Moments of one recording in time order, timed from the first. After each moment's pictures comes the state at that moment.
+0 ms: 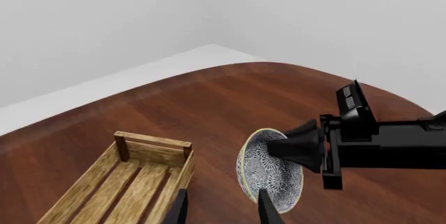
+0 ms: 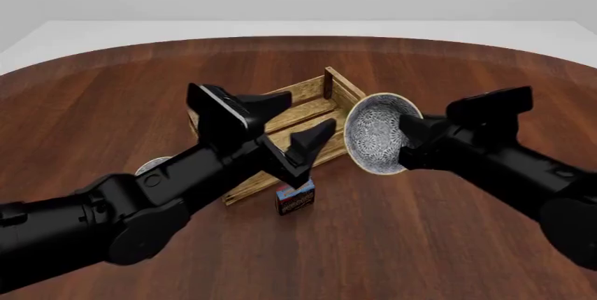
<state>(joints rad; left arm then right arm) -0.82 1.33 -0.76 -0.48 -0.01 0.44 1.05 -0.65 -0.03 0.10</state>
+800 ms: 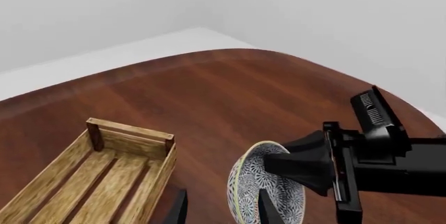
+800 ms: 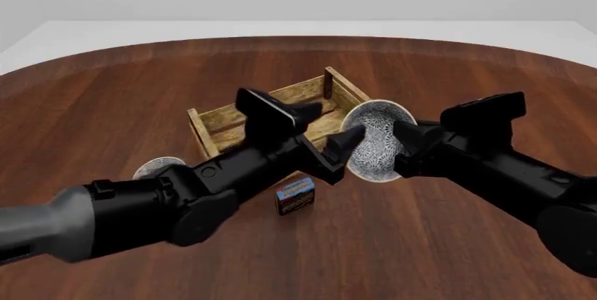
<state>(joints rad) -0.85 1.52 -0.87 -0.49 -0.09 0.47 1.04 -0.63 -0.03 0.11</state>
